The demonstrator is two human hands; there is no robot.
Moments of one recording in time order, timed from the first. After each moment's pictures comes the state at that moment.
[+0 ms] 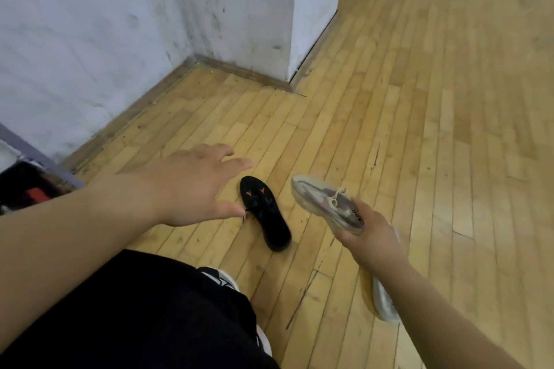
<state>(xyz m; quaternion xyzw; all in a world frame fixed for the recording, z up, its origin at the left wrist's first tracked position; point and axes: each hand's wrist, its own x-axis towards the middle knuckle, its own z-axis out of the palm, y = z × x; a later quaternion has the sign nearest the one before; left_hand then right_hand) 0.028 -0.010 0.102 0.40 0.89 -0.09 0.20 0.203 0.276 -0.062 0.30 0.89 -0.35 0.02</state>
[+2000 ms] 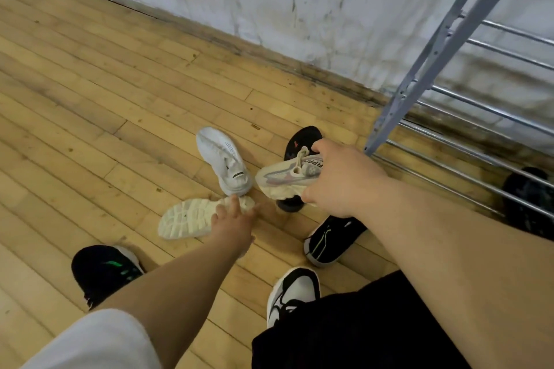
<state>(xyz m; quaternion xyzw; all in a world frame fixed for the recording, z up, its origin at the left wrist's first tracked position) 0.495 -0.592 -0.260 -0.53 0.79 0.15 0.26 0.285 -0.555 -0.026 -0.53 0.79 0.03 0.29</state>
